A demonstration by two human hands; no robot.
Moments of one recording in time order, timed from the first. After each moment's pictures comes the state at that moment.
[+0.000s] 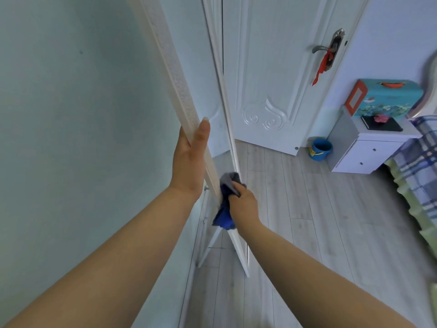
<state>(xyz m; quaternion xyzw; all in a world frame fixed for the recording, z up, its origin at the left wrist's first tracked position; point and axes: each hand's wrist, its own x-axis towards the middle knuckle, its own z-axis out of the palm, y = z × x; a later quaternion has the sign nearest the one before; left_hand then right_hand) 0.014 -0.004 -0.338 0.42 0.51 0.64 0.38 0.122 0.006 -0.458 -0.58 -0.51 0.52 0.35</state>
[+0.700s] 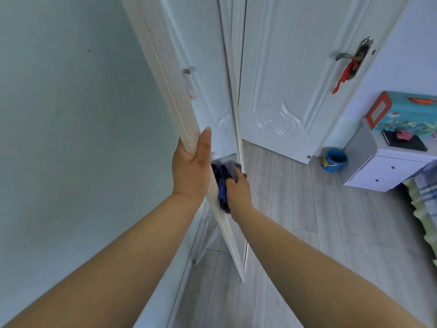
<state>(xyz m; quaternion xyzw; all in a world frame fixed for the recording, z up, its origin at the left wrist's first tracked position) 0.028 0.009 -0.351 0.37 0.60 0.67 0.23 0.107 0.060 -0.456 -0.58 -0.48 0.57 0.32</state>
